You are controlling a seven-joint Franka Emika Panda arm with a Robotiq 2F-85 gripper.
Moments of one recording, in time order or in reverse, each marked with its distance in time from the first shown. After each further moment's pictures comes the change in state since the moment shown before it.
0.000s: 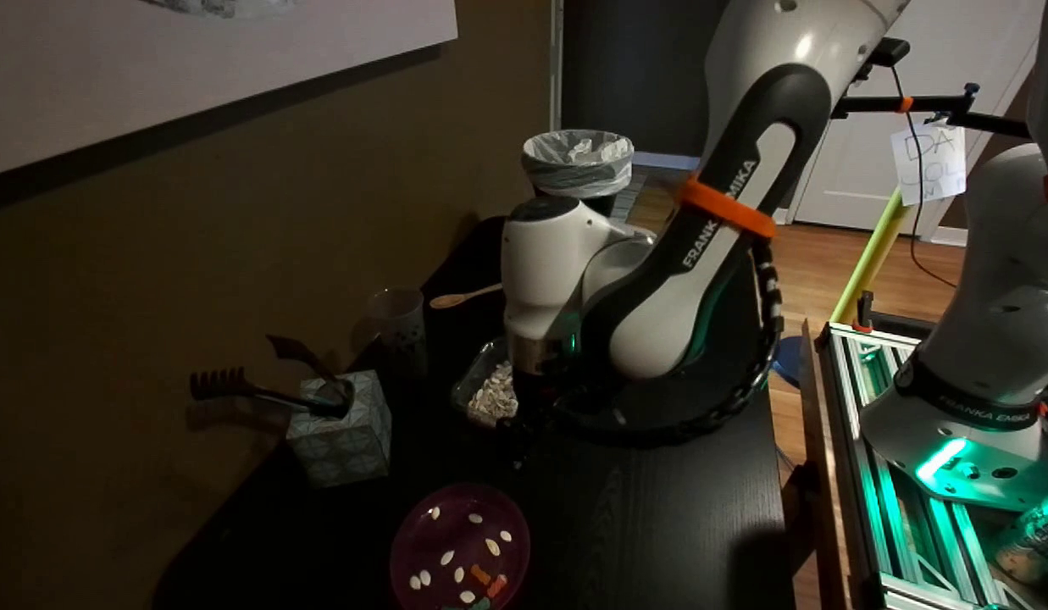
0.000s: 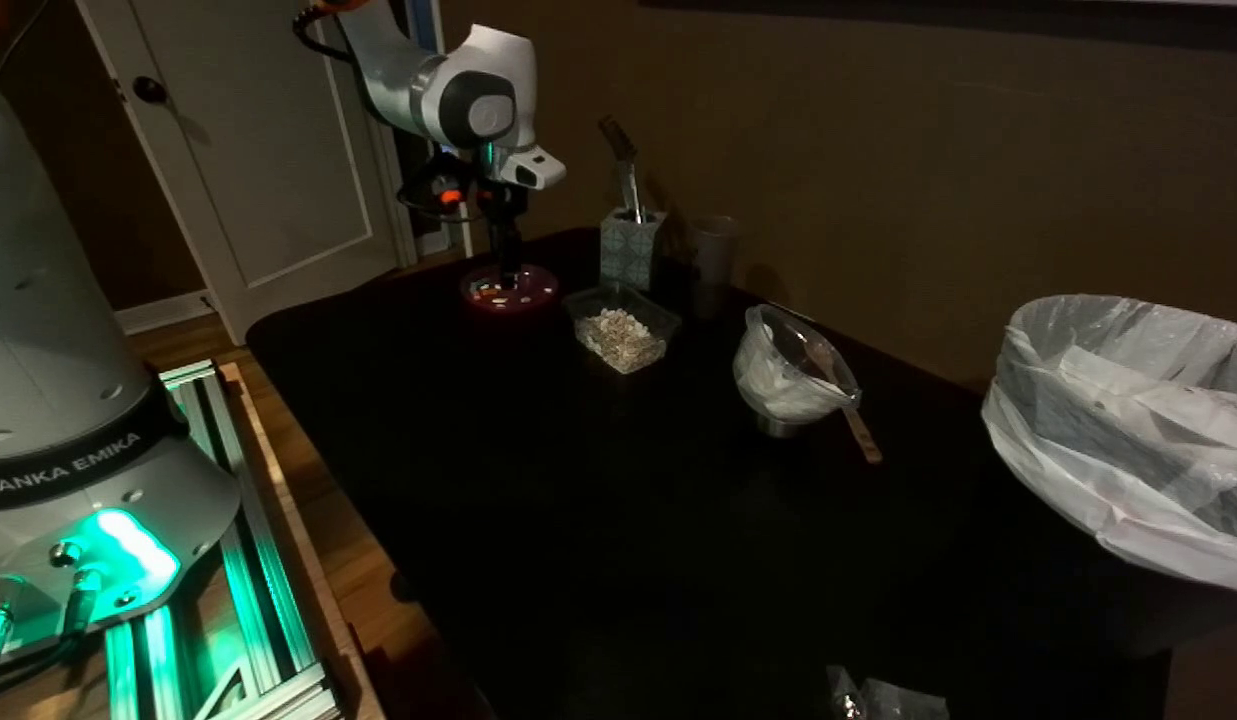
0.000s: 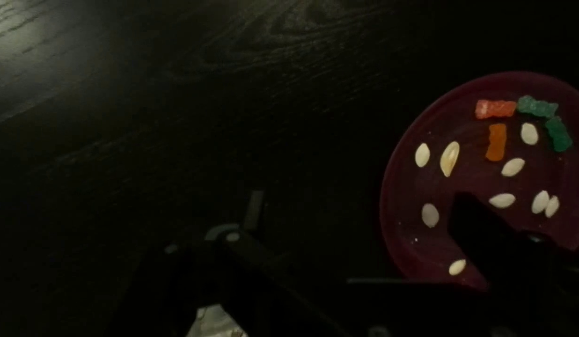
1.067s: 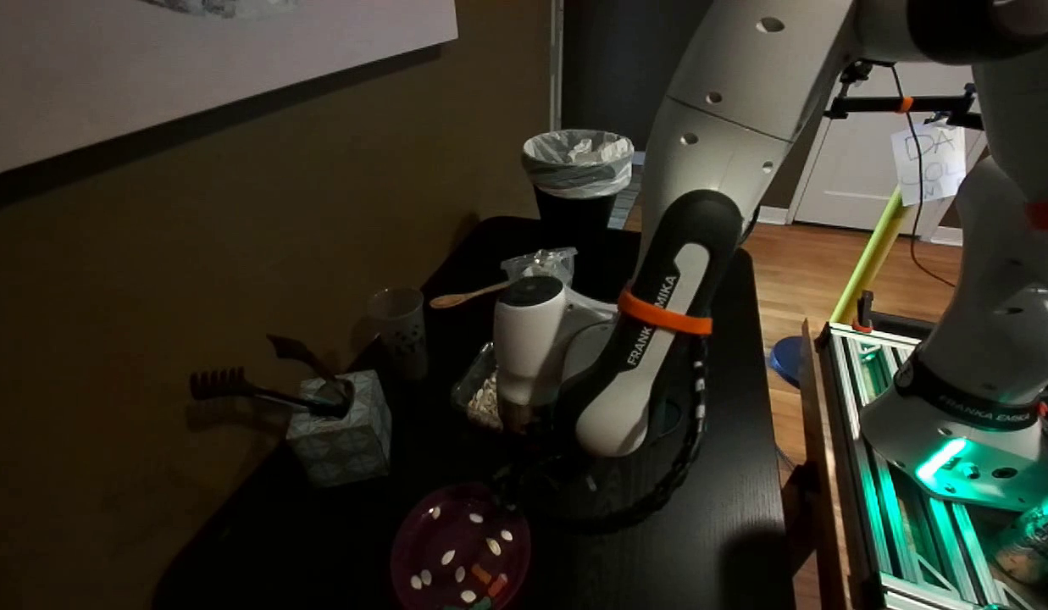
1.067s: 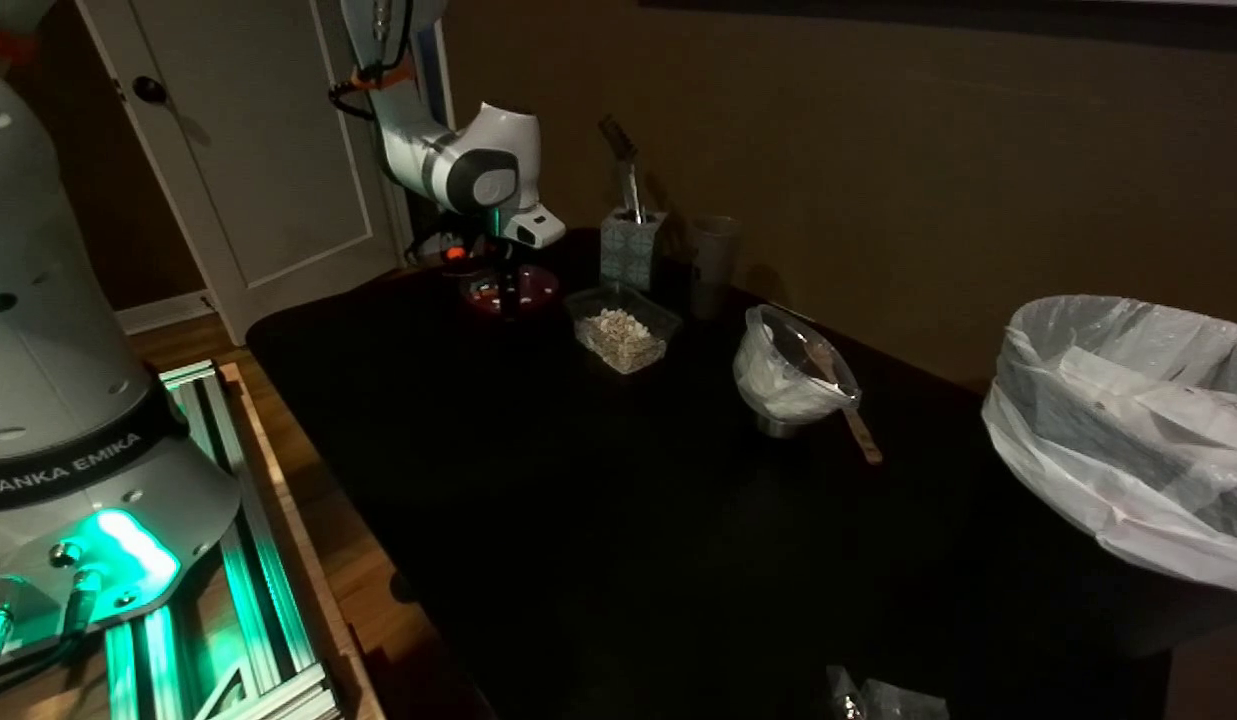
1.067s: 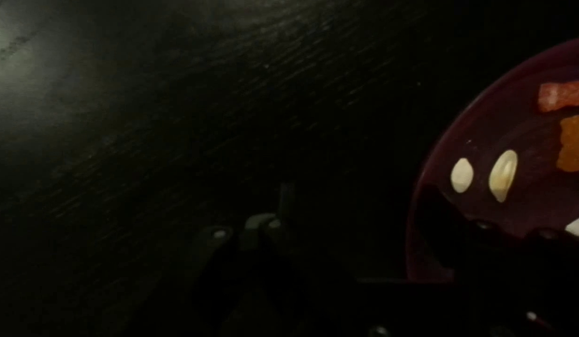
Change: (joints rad) arm 0.102 0.253 -0.076 0.123 0.093 0.142 0.034
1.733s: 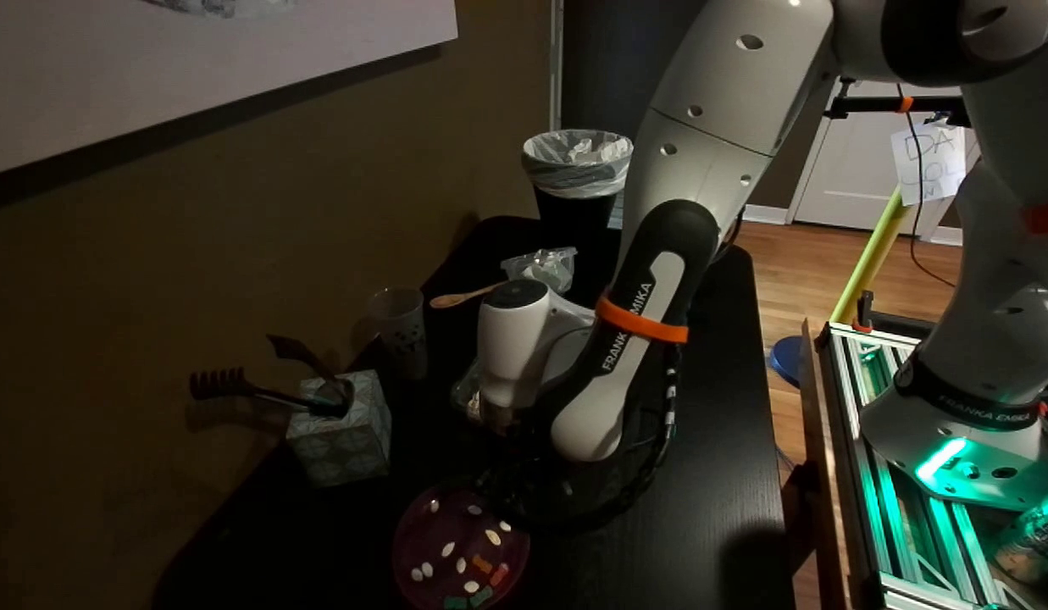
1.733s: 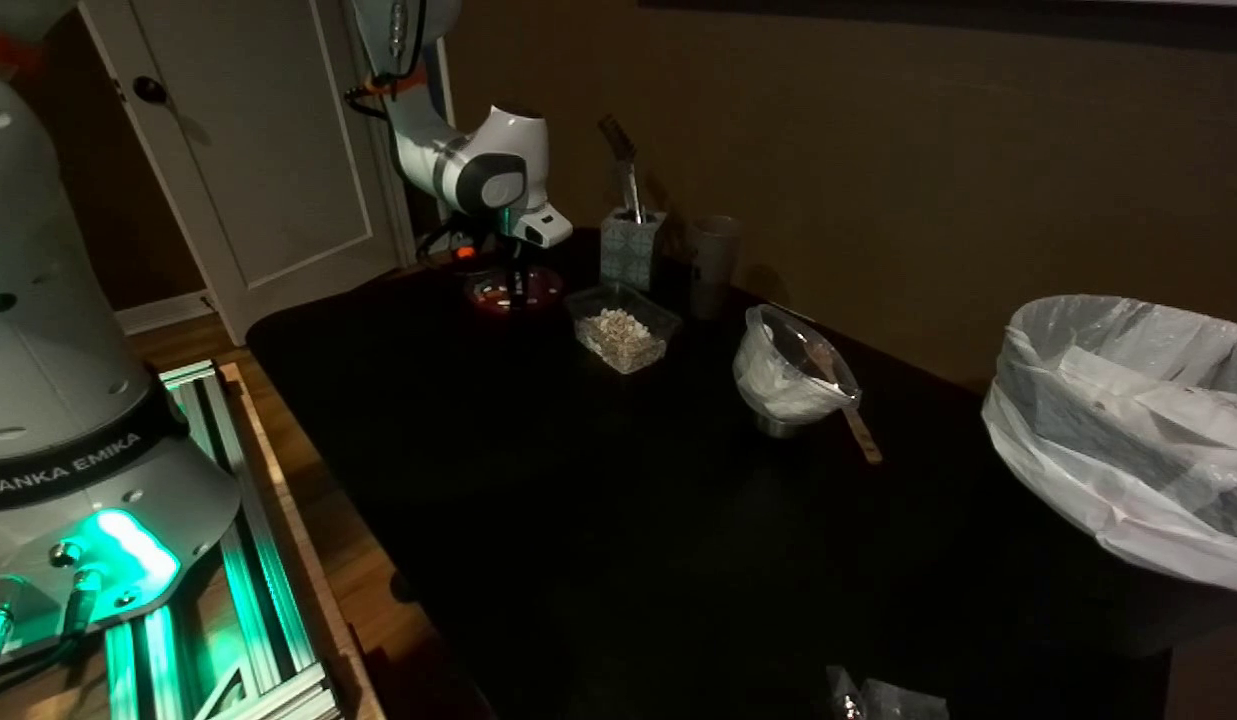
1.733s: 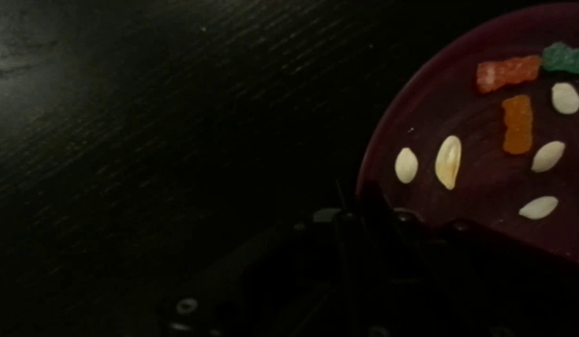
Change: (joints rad) arm 0.001 0.046 0.004 0.077 0.028 0.005 -0.003
